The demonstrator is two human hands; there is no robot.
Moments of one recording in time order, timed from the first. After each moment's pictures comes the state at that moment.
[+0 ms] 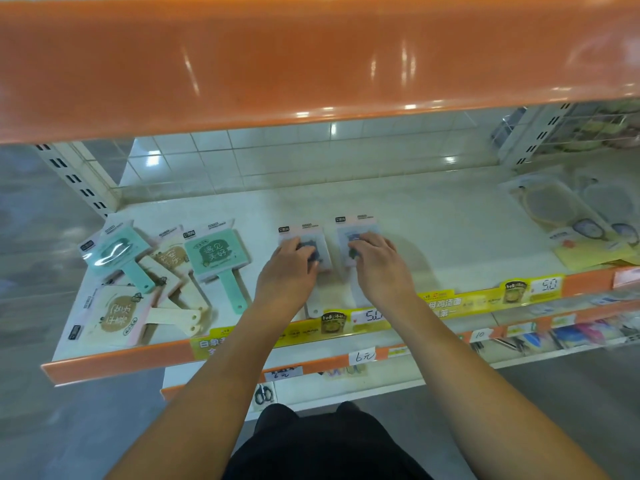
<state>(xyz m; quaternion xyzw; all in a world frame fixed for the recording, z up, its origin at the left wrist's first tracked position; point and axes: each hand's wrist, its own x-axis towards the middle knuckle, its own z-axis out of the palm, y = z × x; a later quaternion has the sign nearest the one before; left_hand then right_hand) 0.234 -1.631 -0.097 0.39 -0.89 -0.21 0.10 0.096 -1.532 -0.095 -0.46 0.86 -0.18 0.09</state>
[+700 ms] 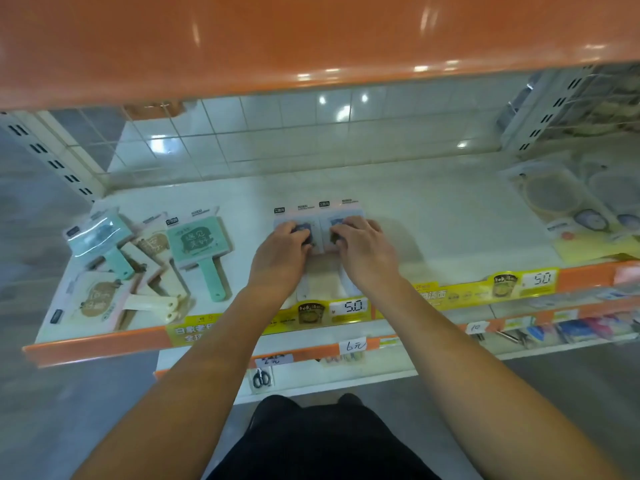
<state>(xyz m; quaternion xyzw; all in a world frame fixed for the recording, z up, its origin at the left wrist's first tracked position) 0.203 -1.625 -0.095 0.39 -0.90 -0.17 0.11 0.073 -1.537 -0.091 -0.49 0.85 -0.18 0.11</state>
